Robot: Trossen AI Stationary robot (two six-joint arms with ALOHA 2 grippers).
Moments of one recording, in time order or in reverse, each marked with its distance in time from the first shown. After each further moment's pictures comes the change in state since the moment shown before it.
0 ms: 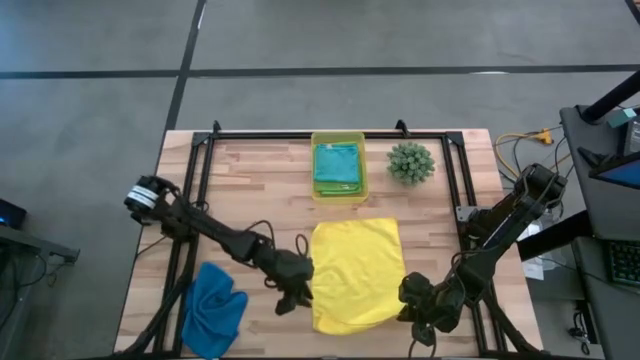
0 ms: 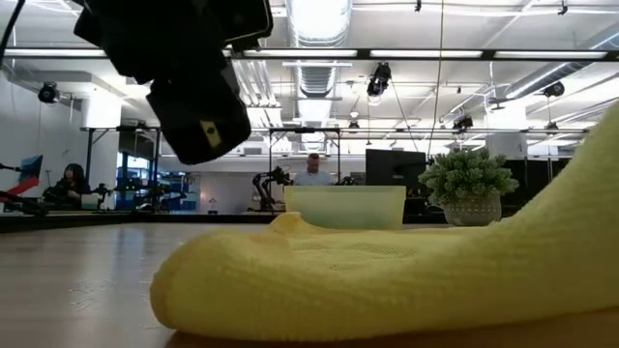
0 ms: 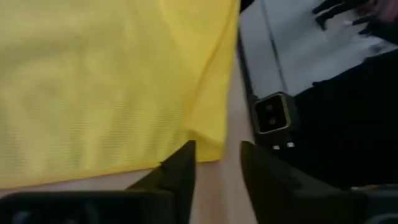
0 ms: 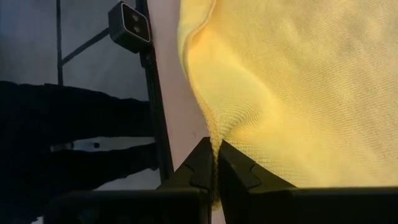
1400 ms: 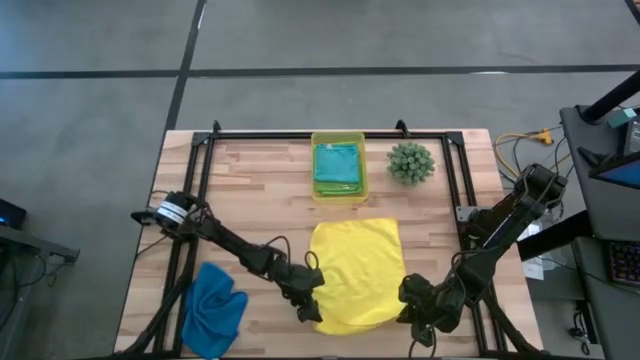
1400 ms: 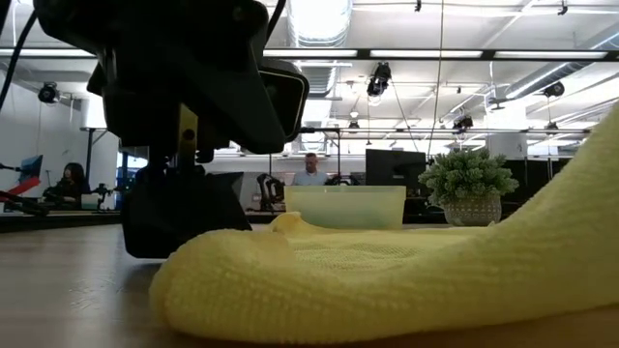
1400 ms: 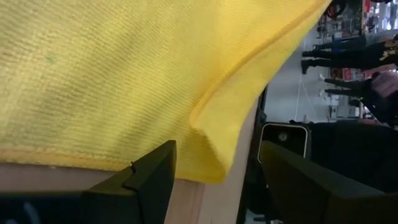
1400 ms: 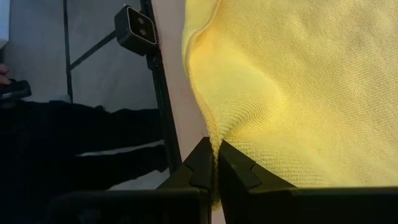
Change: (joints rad) left arm -0.035 0.256 0.072 0.190 0.041 -0.487; right arm 0.000 0.000 0.000 0.020 -0.008 0.032
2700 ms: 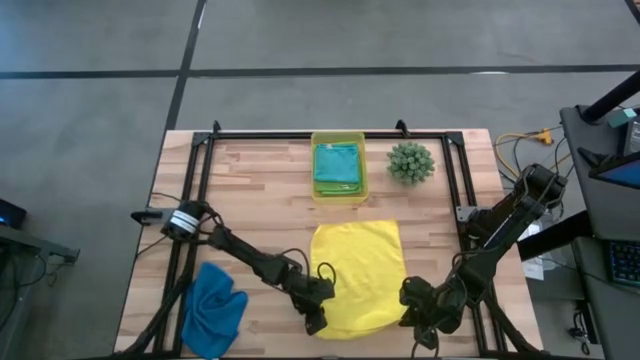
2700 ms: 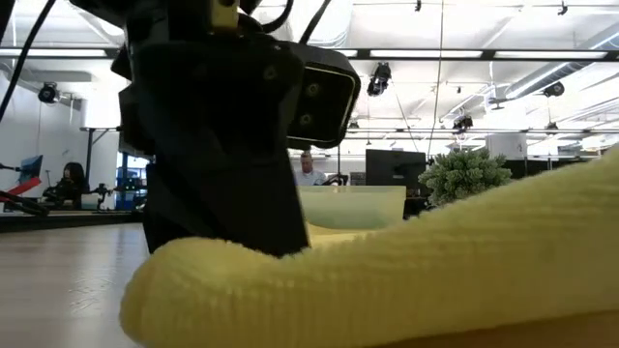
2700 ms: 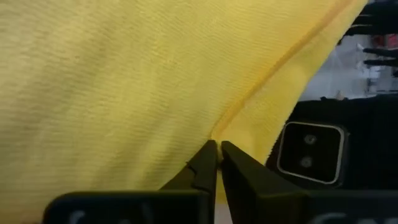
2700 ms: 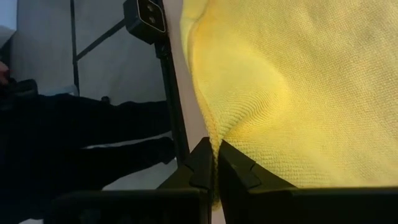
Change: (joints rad) left arm -0.030 0.123 0.229 -0.252 0.027 0.098; right arm 0.010 0.000 0.000 0.012 -0.037 -0.007
